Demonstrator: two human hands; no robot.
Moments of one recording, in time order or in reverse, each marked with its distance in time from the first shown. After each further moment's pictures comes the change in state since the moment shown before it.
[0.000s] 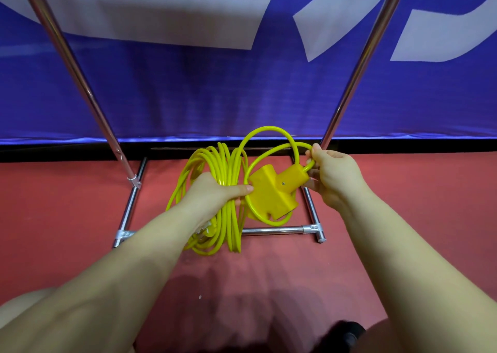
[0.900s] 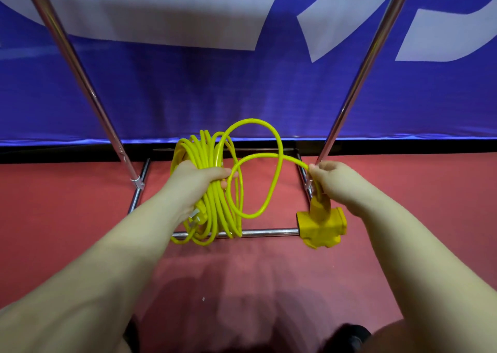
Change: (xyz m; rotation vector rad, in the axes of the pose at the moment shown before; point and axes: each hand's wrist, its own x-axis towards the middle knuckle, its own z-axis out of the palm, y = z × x) left_hand 0.003 0.019 -0.026 -0.282 0.064 -0.069; right_hand 0.005 0.002 -0.015 -0.785 -0.151 -0.041
